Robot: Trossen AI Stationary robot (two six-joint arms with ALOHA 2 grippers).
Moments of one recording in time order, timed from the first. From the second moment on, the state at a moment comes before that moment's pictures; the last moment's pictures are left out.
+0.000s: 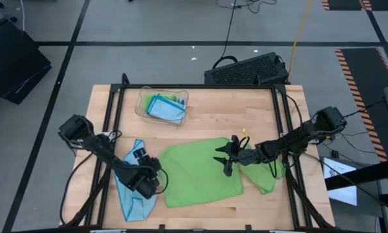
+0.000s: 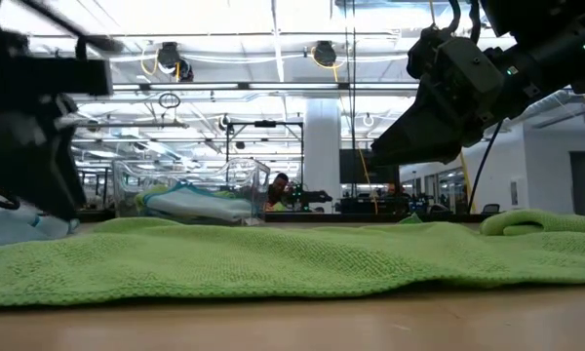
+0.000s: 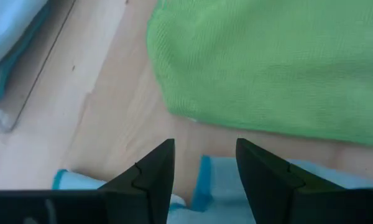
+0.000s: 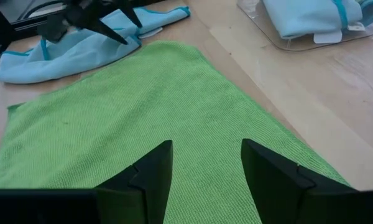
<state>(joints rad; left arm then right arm) -0.66 1.68 0.88 -0.83 -0.59 -1.03 0.33 1.50 0.47 0.50 0.47 0.46</state>
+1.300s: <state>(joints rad) -0.47 1.68 0.76 -0.46 -0.86 -0.85 0.33 1.50 0.47 0.51 0.47 0.46</state>
